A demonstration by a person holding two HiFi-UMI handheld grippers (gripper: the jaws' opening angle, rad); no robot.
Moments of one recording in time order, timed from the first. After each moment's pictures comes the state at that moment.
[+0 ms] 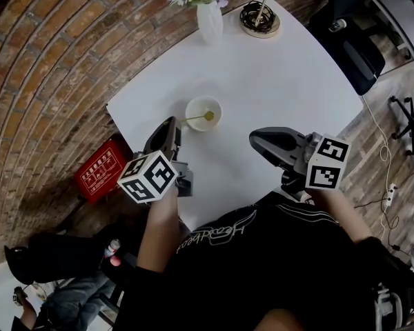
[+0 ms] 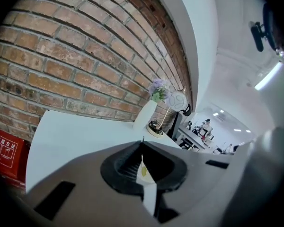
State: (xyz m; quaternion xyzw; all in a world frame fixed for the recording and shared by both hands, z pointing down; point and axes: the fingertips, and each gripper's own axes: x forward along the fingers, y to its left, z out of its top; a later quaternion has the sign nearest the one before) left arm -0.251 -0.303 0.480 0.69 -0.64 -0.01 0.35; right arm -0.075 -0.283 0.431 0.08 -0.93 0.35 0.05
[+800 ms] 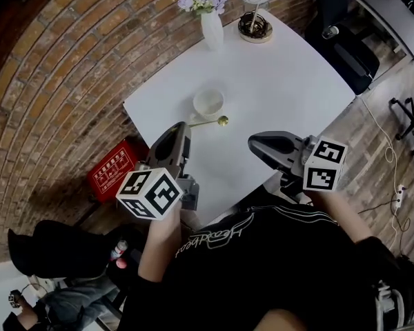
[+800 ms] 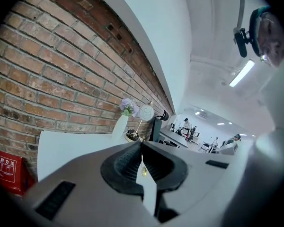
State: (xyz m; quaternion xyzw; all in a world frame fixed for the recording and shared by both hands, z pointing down) left arm -0.198 -0.209 0.367 0.76 -0.59 -0.03 0.27; right arm -0.062 -0.192 0.387 0.08 -0.95 0.30 0.02
